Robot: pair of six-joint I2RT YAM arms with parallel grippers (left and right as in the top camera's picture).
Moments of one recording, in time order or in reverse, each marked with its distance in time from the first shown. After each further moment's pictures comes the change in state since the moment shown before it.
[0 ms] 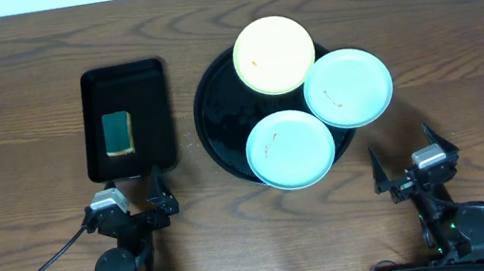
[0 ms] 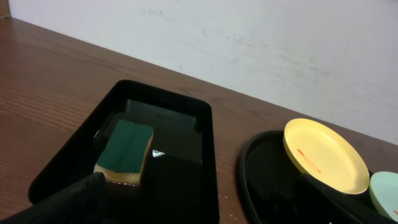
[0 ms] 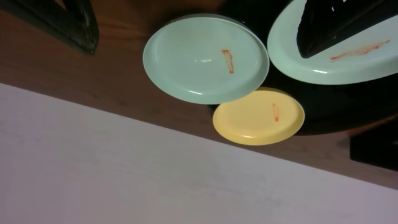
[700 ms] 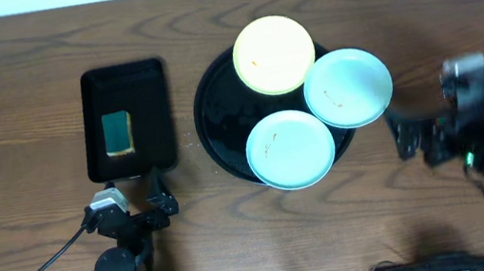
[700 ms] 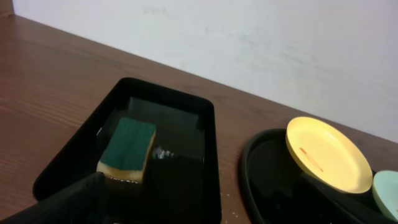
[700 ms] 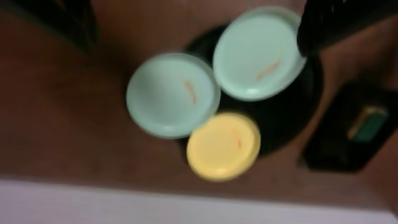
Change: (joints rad) left arm 0.000 0.007 0.010 -0.014 -0.008 0.000; right arm 0.000 0.861 1.199 -0.947 -0.036 0.128
